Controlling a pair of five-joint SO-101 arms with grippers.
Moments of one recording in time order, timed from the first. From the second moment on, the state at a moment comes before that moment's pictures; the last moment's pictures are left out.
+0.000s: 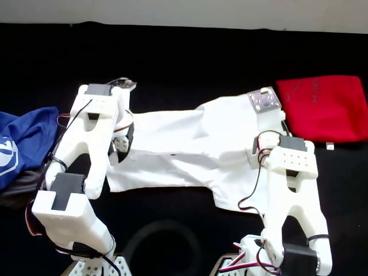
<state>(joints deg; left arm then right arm) -3.0 11.9 6.9 83.0 -3.7 3.6 -22.5 43.2 53.3 26.5</state>
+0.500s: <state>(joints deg) -3.1 11.9 13.0 78.2 -3.6 4.9 -23.0 47.1 60.3 26.5</state>
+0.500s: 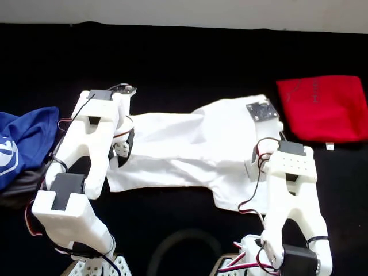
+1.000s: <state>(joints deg) 0.6 11.9 13.2 78.1 -3.6 16.1 -27.3 37.9 74.2 32.5</state>
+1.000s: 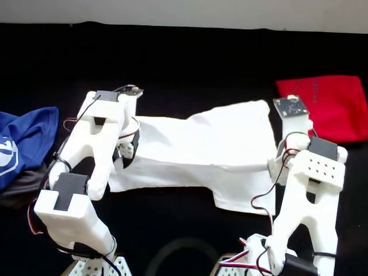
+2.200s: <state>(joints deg) 17.4 11.9 6.5 79.2 -7.4 16.7 -16.4 45.8 58.9 23.0</state>
